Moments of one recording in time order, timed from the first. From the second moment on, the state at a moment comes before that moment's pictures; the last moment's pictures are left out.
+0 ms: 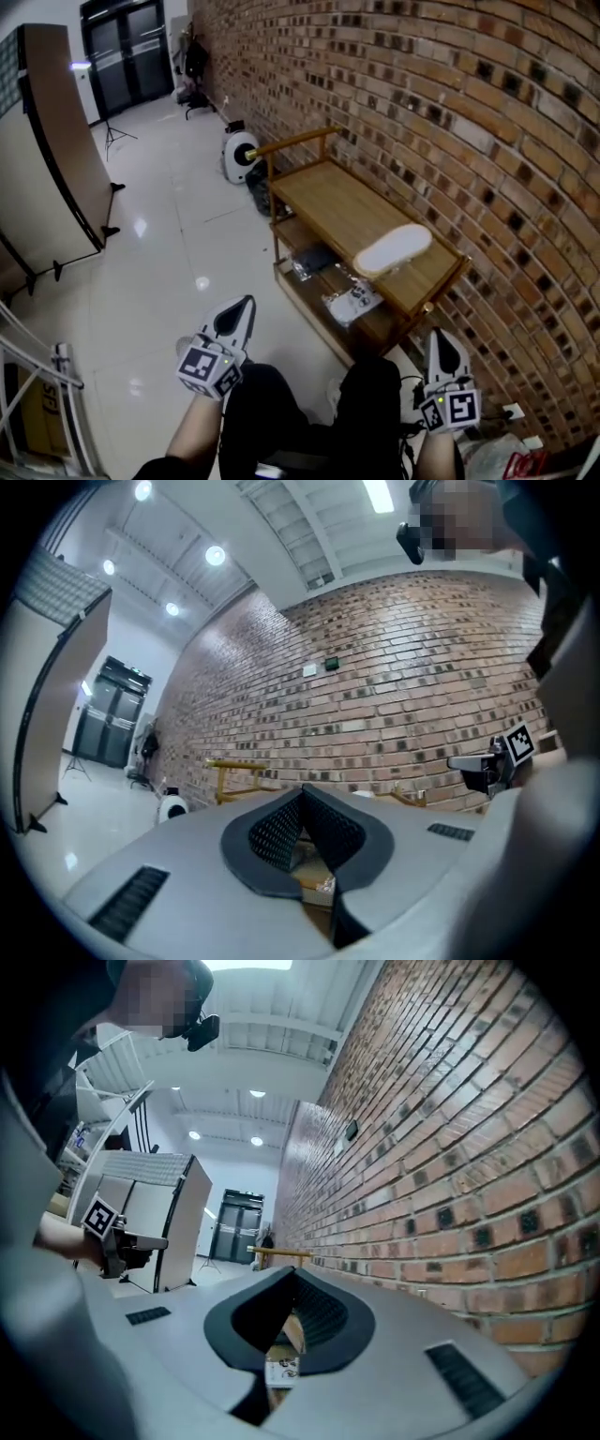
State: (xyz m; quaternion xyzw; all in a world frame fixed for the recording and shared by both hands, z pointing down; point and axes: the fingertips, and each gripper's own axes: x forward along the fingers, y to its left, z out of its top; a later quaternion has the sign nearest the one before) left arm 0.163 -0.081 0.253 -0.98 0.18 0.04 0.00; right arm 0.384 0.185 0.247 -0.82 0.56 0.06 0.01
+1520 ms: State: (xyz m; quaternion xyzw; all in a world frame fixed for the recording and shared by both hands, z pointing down) left arm 0.384 -0.016 0.286 -0.94 0.02 0.00 -0.33; right arm 0.433 0.288 0.263 -0.88 0.47 0.05 -0.03
